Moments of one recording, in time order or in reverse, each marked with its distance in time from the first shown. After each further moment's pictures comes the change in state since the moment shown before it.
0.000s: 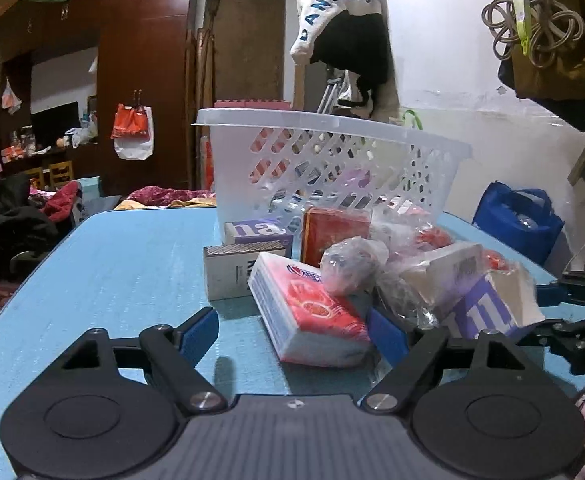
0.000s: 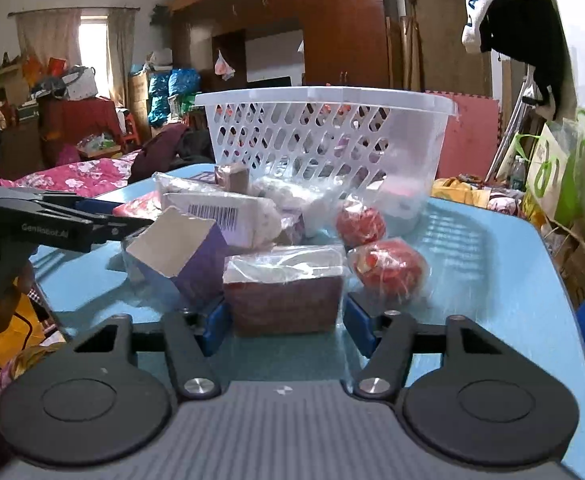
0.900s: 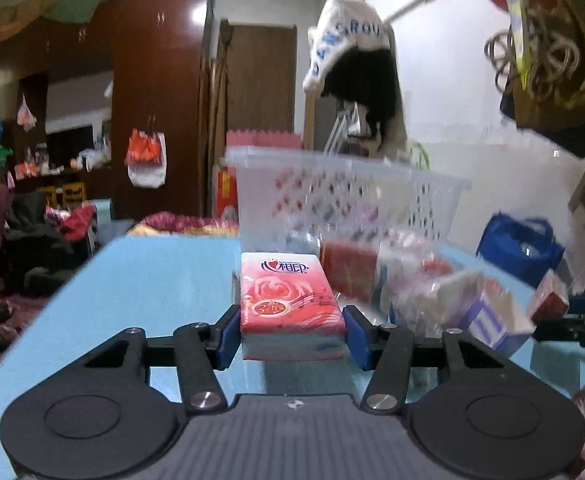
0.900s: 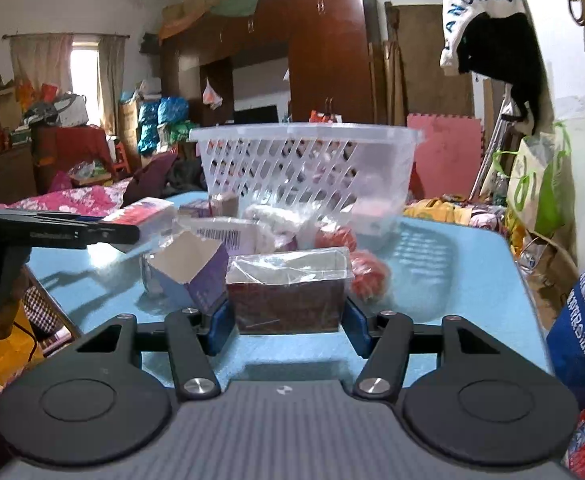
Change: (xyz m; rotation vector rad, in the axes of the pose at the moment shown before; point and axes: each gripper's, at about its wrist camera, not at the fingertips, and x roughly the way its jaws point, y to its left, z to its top) left arm -0.034 0.007 0.003 -0.025 -0.124 0.011; right arm -0.037 -0.004 -0.001 0.032 -0.100 -0.034
